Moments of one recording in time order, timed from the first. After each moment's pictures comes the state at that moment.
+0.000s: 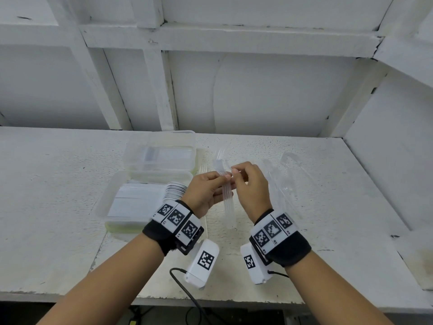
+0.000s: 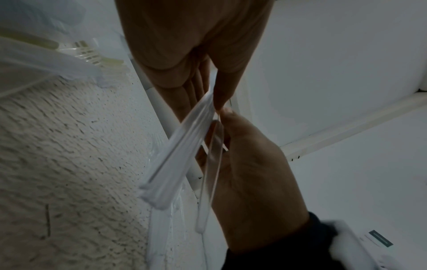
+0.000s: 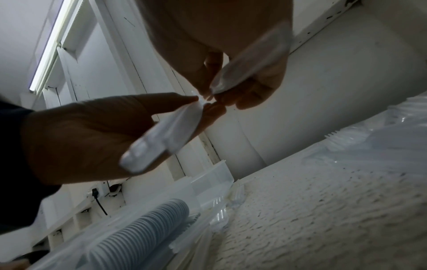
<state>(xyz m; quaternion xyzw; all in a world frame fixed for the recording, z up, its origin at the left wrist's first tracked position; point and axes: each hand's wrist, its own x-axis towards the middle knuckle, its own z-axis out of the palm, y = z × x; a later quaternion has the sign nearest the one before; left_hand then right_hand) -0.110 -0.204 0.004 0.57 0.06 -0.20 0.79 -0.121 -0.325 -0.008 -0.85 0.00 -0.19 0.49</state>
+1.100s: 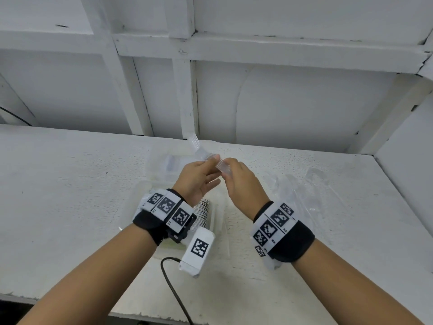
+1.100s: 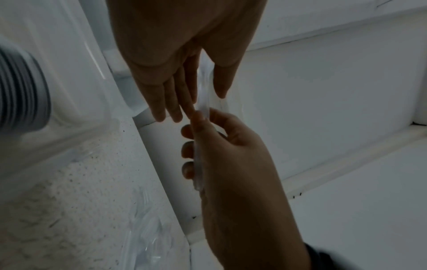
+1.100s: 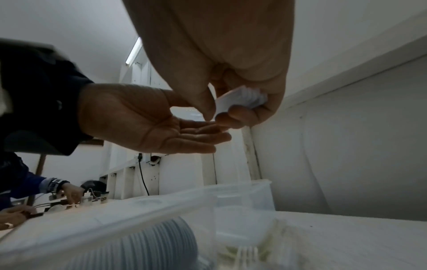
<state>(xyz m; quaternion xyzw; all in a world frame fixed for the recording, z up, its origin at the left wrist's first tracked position) -0.065 -0.146 0.035 0.57 0.10 -0.13 0.81 -0.077 -0.270 0.021 -0.93 -0.15 -0.07 0.33</state>
